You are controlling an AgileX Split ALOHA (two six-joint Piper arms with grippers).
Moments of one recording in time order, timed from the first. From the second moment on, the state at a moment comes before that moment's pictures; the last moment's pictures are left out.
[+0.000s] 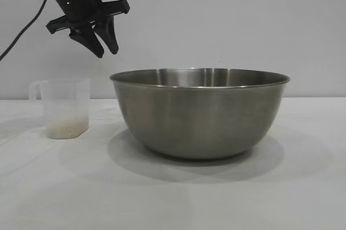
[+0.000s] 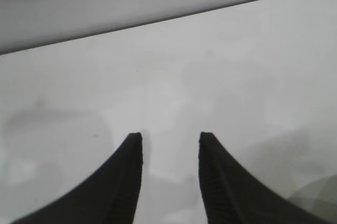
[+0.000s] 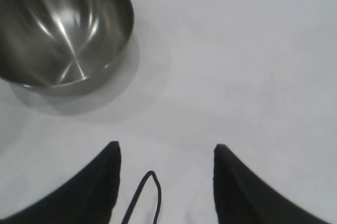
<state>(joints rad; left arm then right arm) -0.21 2.16 -1.76 -0.40 0.58 0.26 0.33 0.31 -0.60 0.00 1.03 -0.01</state>
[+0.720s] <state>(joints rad) -0.21 2.11 -1.77 -0.38 0.57 0.26 0.33 0.07 -0.49 0.00 1.13 0.04</state>
